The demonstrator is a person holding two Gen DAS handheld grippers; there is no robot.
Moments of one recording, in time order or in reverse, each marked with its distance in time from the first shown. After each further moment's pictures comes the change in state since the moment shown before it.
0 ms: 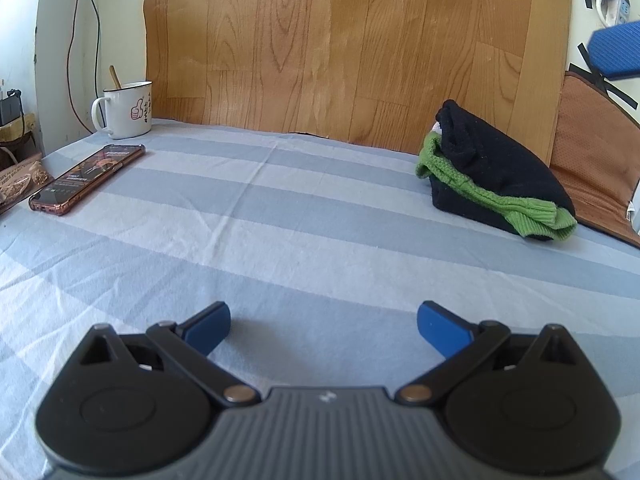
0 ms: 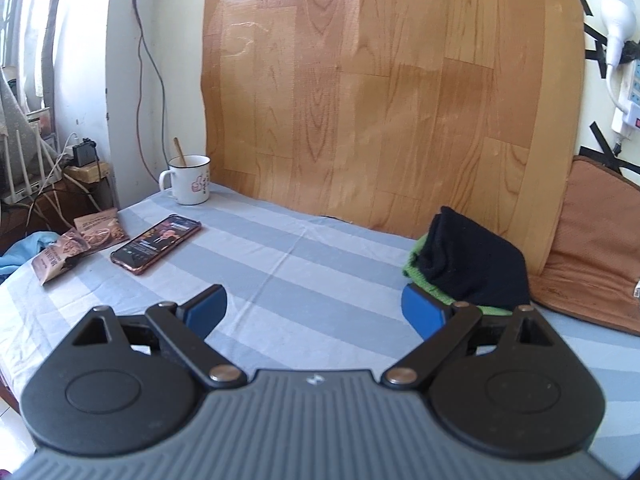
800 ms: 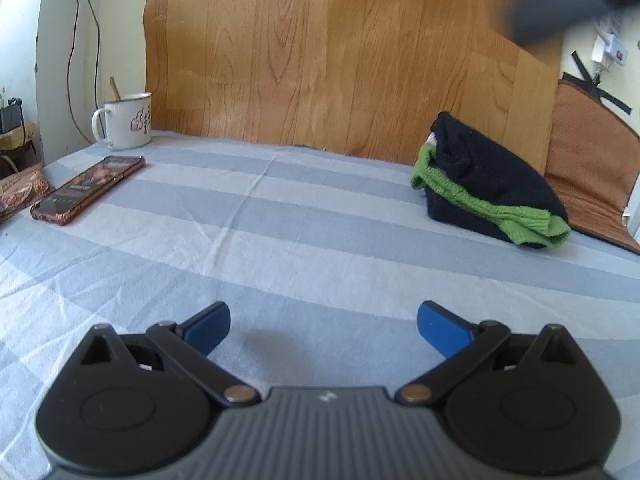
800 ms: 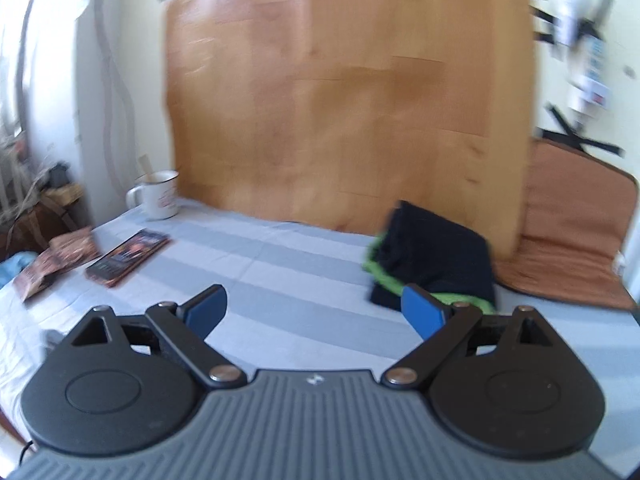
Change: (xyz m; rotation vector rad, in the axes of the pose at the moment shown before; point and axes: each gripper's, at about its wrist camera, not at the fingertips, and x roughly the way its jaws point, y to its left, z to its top) left arm -0.009 0.000 -0.001 0.012 -0.048 -0.012; right arm -0.018 -0.041 -0.018 0.103 -0.046 -0.092
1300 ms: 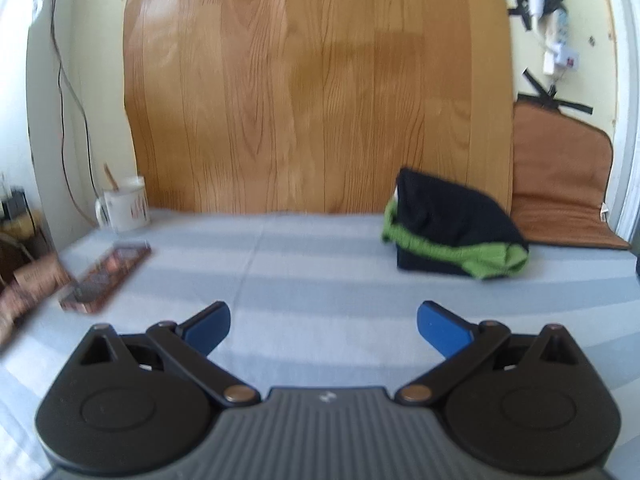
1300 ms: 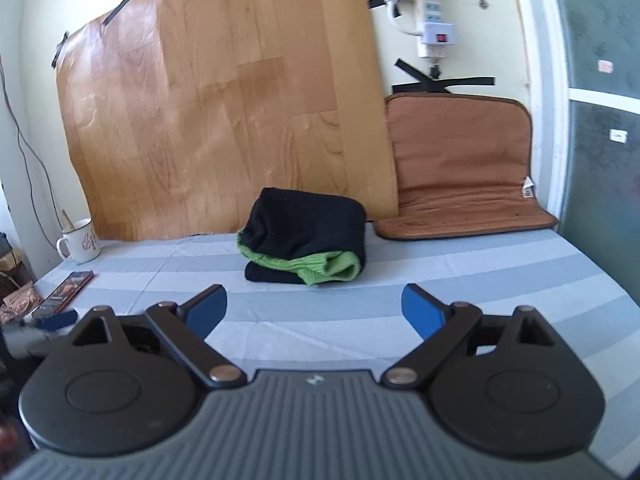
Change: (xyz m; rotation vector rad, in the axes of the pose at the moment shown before) left arm -0.063 -0.031 0.037 0.157 -0.124 0.017; right arm -0.055 -0.091 -0.049 0.239 -0.049 -0.161
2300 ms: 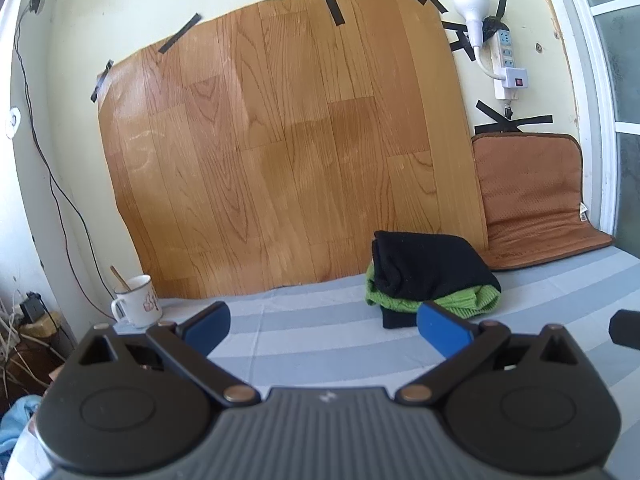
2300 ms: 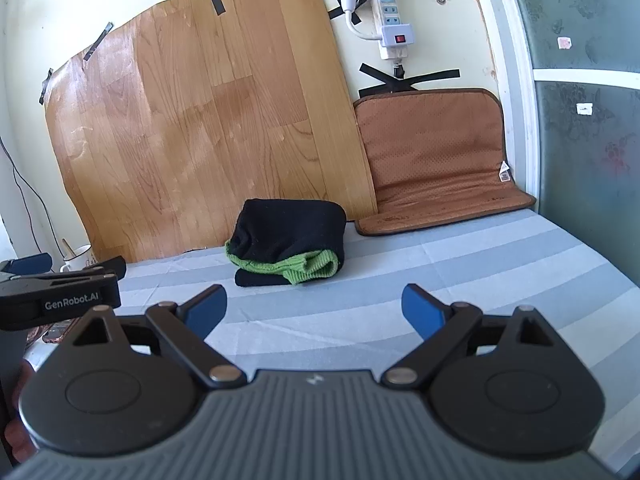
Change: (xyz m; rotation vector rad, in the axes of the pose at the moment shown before) left arm -0.051 -0.031 0.037 0.177 -0.133 0.020; right arm -0.025 -0.027 -0.007 0.097 -0.024 -0.001
